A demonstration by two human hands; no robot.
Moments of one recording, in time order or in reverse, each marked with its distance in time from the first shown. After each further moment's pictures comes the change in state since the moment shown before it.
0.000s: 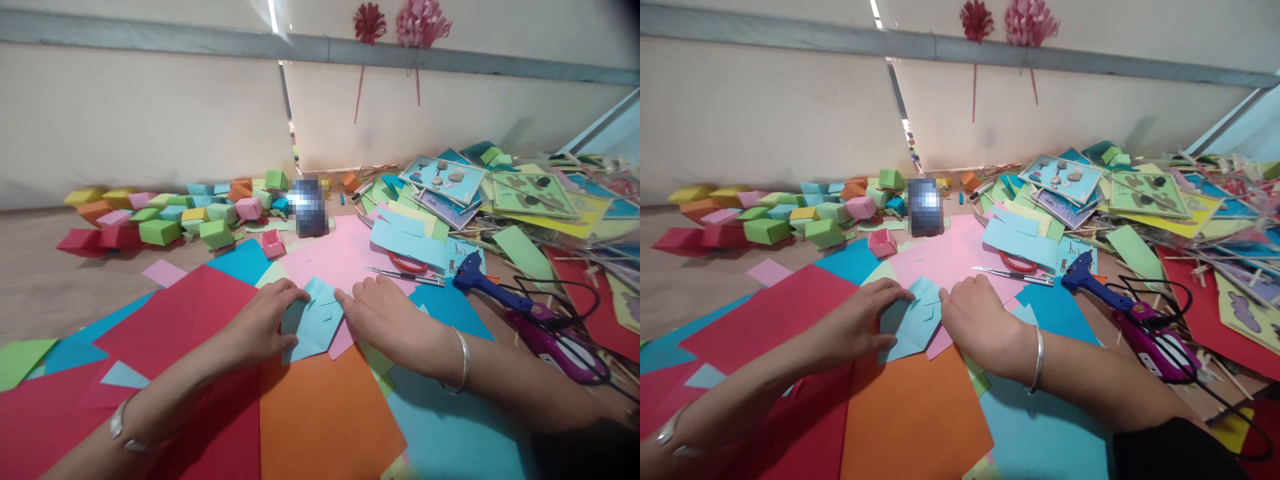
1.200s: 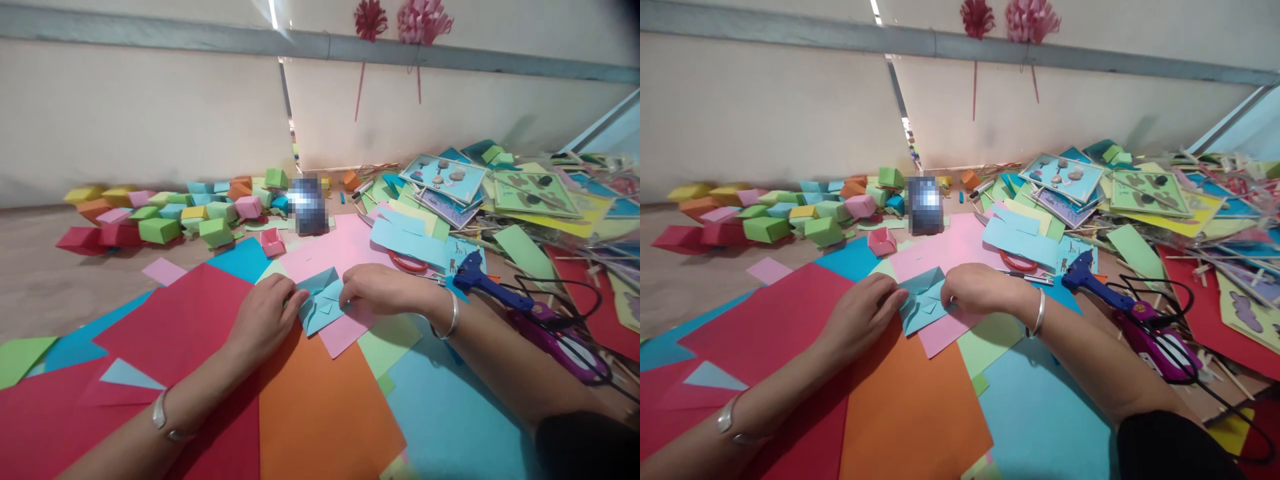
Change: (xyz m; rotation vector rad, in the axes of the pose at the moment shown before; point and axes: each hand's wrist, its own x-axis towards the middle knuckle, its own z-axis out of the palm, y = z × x) left_hand 0.010 0.006 0.022 0.093 0.457 -0.054; right_hand 0.038 0.049 0.009 0.414 -0.067 -0.246
